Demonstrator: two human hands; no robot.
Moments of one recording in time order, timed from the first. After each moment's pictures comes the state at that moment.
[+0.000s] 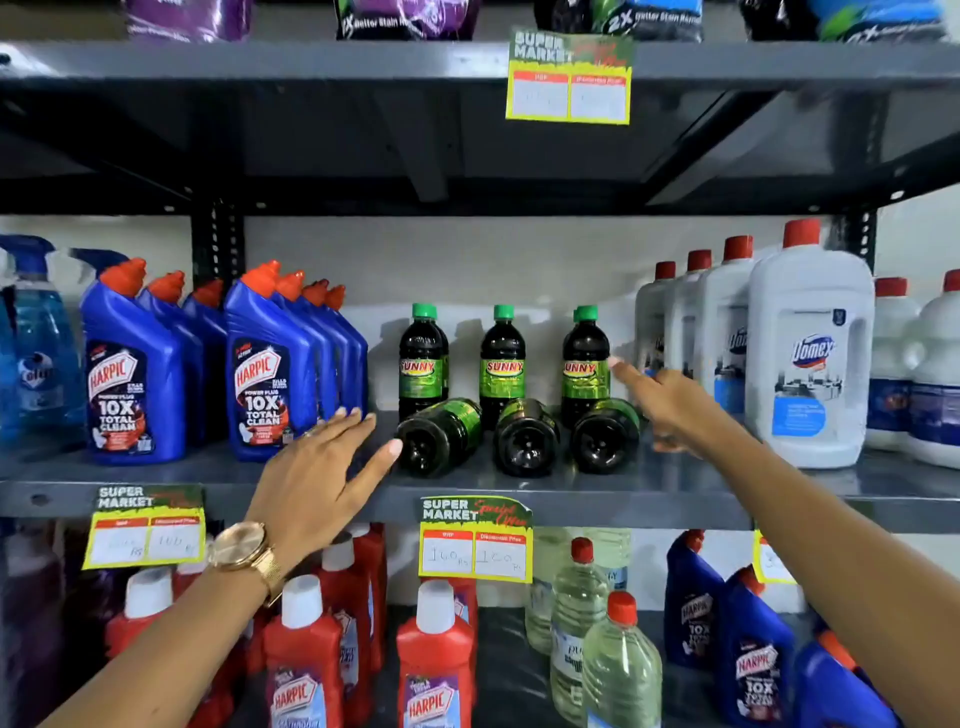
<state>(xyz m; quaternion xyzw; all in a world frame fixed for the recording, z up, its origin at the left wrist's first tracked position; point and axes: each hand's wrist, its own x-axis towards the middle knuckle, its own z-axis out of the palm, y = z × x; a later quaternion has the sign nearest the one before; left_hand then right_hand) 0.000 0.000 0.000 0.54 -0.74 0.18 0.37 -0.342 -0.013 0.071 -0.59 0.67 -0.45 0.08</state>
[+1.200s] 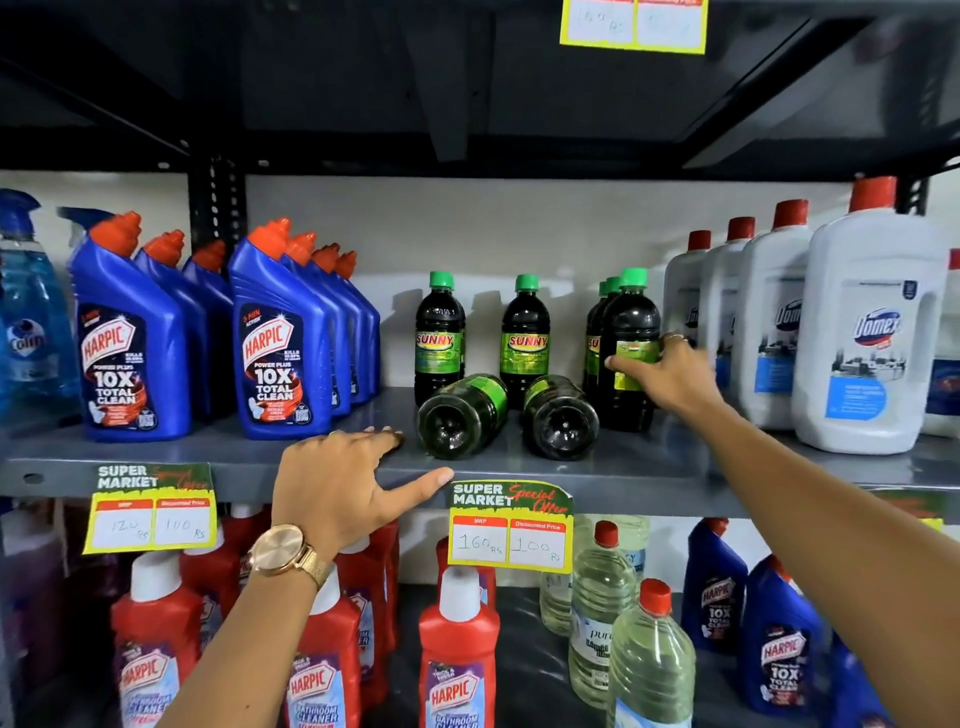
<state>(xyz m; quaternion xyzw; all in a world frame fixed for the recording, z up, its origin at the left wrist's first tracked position) 0.002 -0.024 -0.020 0.49 -0.69 0.34 0.41 -0.337 -0.089 0.059 -0.57 0.66 -0.49 -0.02</state>
